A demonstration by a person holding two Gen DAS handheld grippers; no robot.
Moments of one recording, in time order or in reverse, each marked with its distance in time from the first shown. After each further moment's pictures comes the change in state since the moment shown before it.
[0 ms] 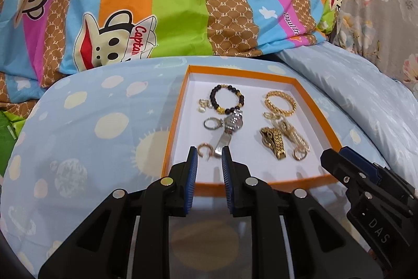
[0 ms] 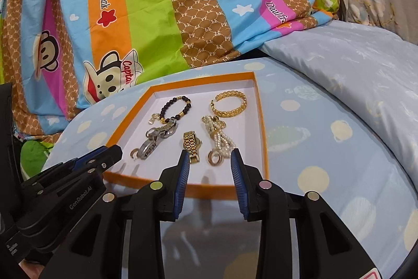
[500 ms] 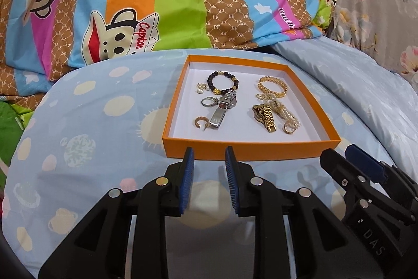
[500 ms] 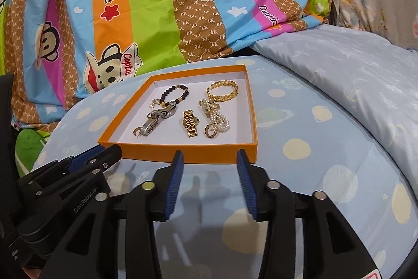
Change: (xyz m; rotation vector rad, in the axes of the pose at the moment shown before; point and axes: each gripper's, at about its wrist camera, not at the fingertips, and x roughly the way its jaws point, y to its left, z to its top) left arm -0.025 -0.008 -0.025 0.015 0.003 0.018; right arm -0.030 0.010 -0.024 -0.039 -0.012 -0.065
